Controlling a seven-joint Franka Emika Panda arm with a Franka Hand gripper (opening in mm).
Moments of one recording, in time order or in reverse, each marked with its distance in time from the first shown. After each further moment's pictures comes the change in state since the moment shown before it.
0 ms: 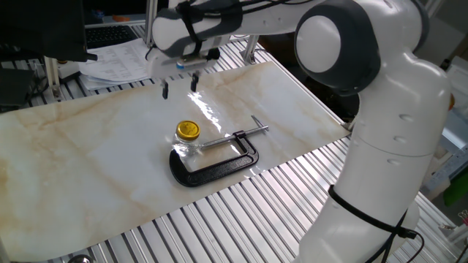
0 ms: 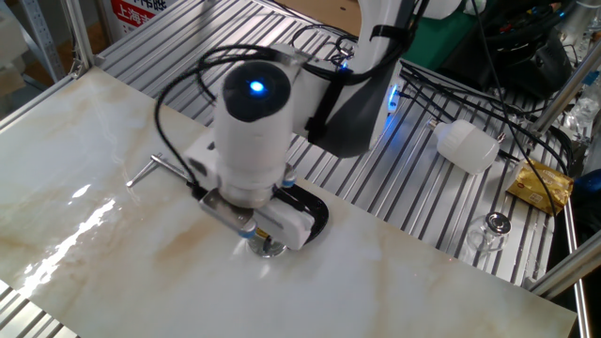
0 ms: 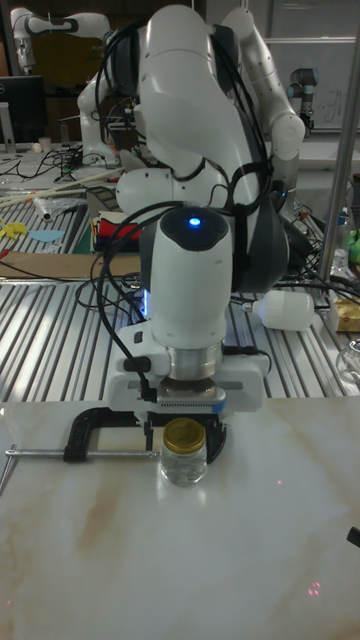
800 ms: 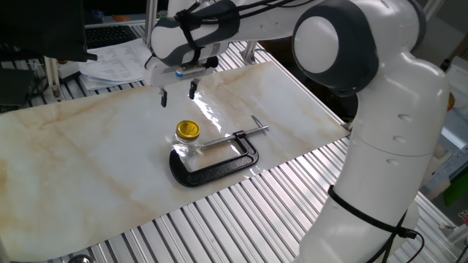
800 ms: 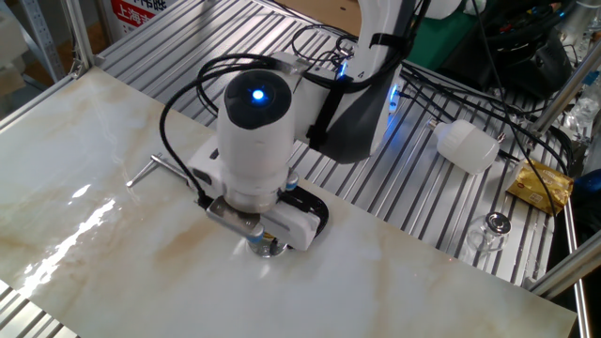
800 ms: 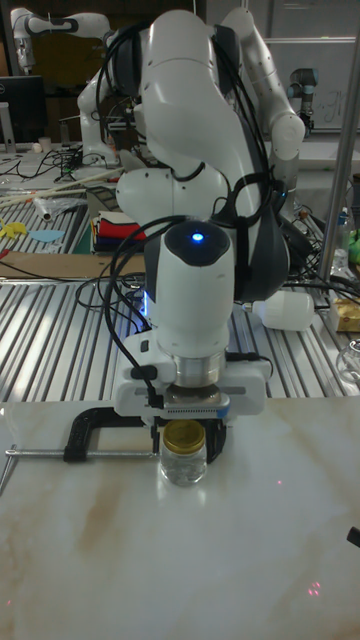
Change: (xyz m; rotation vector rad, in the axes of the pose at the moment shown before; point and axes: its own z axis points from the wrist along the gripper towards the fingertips) arm 0.010 0.008 0.017 -0.017 0.008 -0.047
